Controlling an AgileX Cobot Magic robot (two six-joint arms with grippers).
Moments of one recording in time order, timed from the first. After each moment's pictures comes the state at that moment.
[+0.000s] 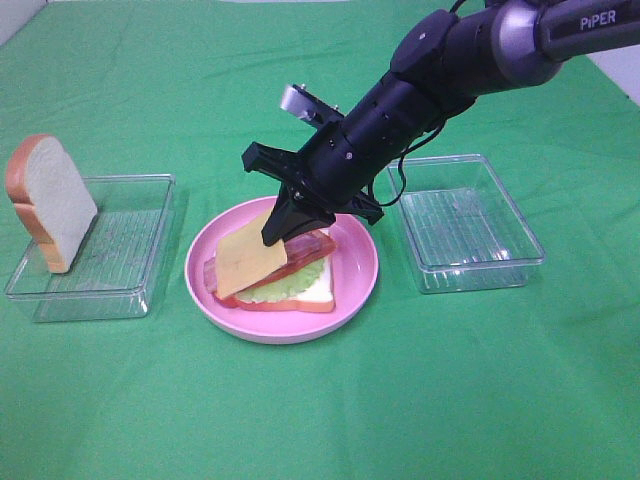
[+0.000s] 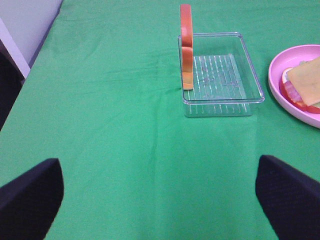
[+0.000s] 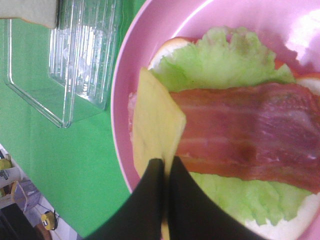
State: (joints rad) left arm 0.09 -0.01 -0.52 -0.03 1.09 0.02; right arm 0.49 2.20 -1.53 0.79 0.83 -0.31
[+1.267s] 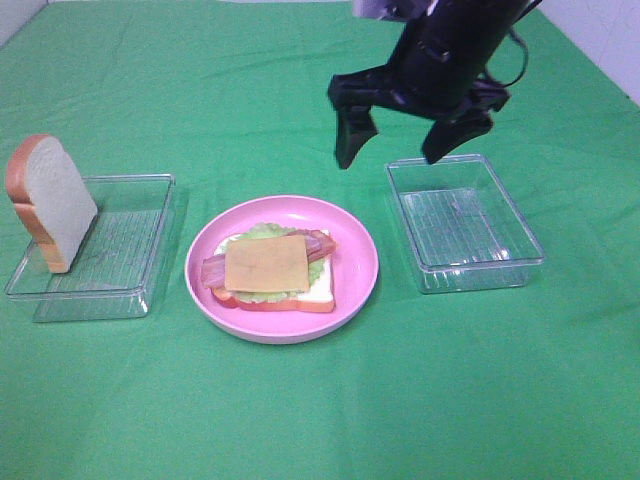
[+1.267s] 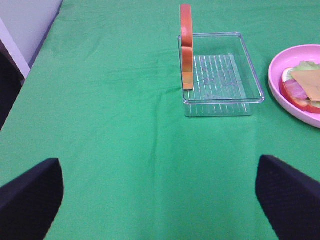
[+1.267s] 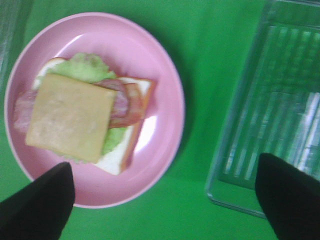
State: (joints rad) left arm 0.09 -0.01 -0.52 -0.03 1.09 0.02; right arm 0.43 1.88 -1.53 0.13 0.93 0.06
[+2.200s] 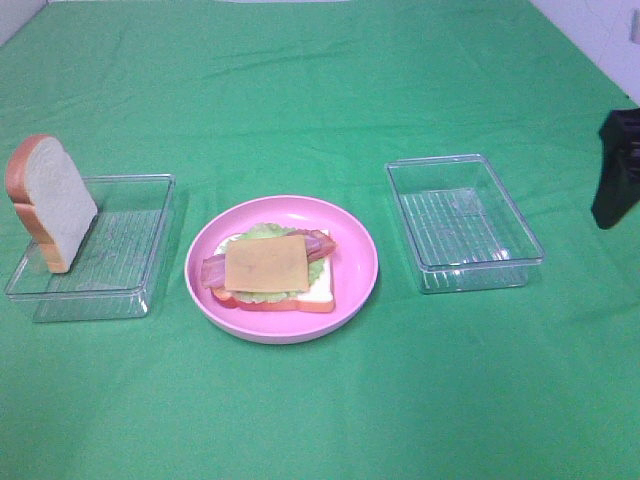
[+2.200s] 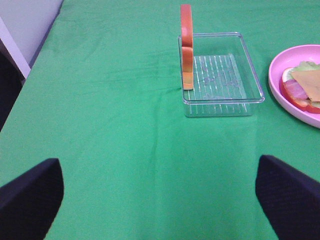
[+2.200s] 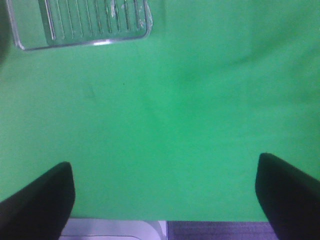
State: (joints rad) left arm 0.09 -0.01 -0.52 -0.03 1.09 0.02; right arm 0.10 1.37 -1.04 0.00 1.09 0.07
